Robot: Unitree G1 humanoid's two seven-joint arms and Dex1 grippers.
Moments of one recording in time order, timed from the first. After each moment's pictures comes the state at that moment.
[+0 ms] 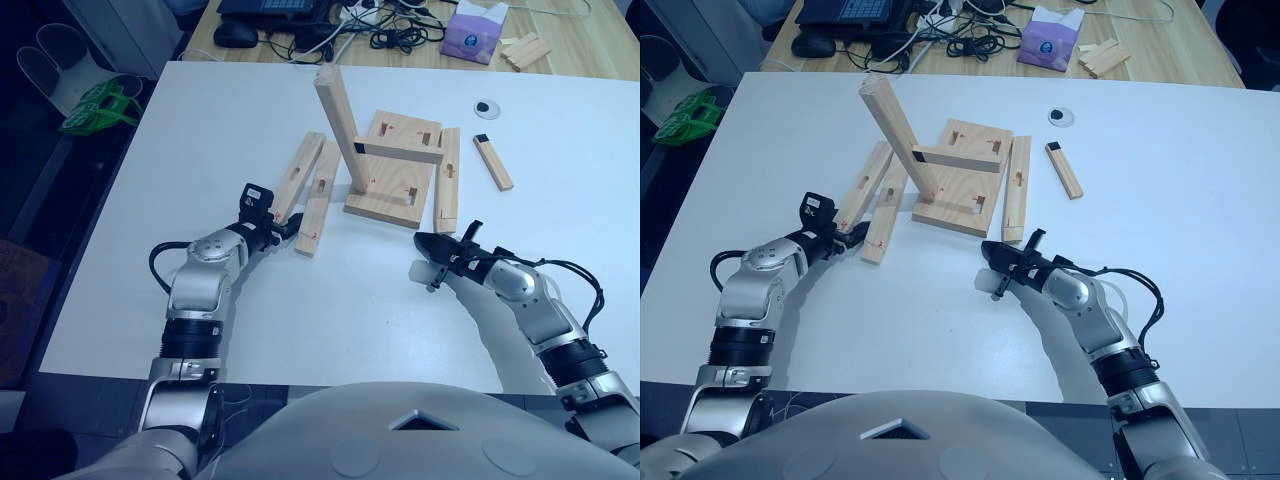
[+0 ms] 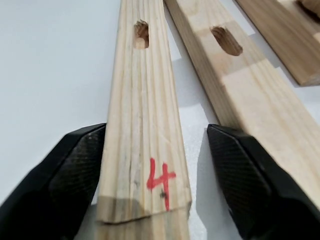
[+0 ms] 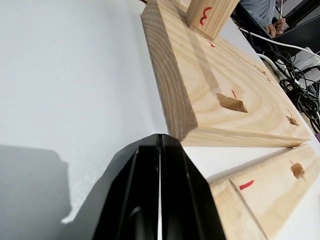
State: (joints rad) left arm -0.09 0.36 -0.03 0.08 -0.13 0.56 -0.43; right arm -0.01 -0.51 0.36 0.16 -0.23 -0.22 0.51
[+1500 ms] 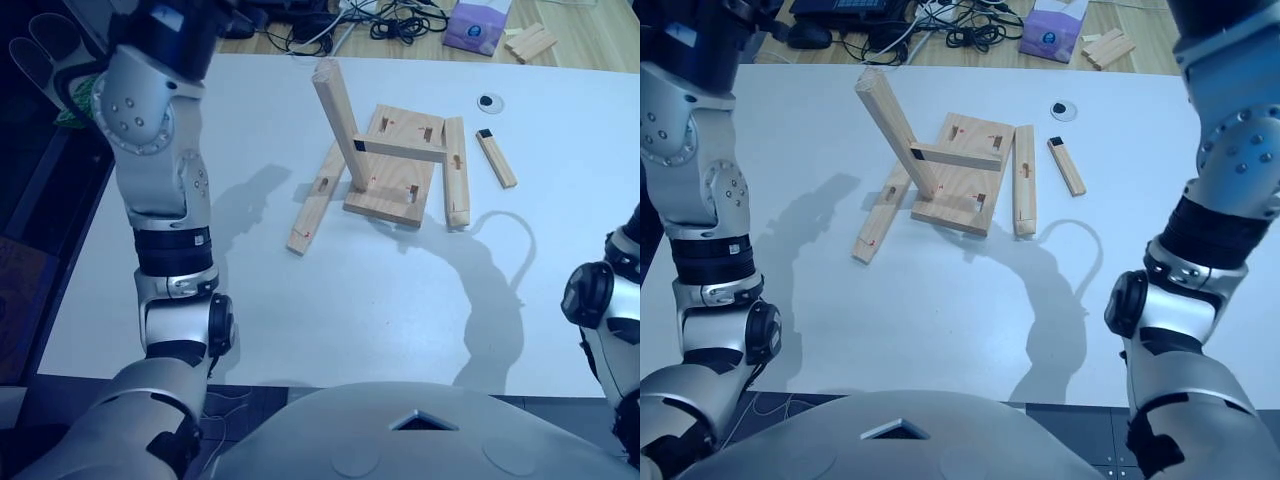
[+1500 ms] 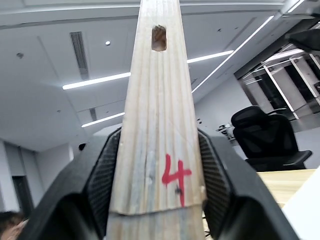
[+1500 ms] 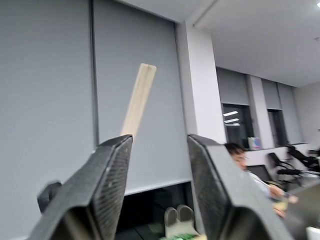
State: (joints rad) left arm -0.61 0.35 0.06 -0.05 -0.23 -0.17 -0.51; right arm -0.81 -0.40 -0.28 -0.10 1.08 0.55 0.51
